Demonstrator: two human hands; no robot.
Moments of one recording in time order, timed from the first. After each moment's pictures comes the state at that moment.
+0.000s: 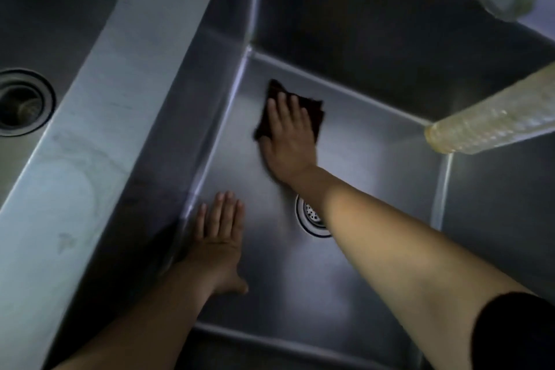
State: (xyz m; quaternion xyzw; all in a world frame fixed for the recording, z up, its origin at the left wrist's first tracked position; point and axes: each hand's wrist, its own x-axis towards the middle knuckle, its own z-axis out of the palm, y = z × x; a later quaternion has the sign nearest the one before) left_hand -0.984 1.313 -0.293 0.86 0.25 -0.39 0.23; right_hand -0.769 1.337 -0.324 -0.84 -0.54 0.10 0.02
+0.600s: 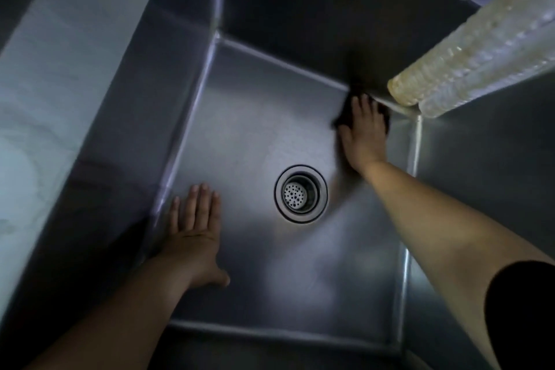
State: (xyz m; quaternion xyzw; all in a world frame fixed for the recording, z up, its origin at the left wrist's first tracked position) left_hand -0.985 1.311 -0.295 0.85 0.26 -0.40 0.22; right_hand -0.631 1.215 -0.317 -0.93 -0.37 0.08 -0.01
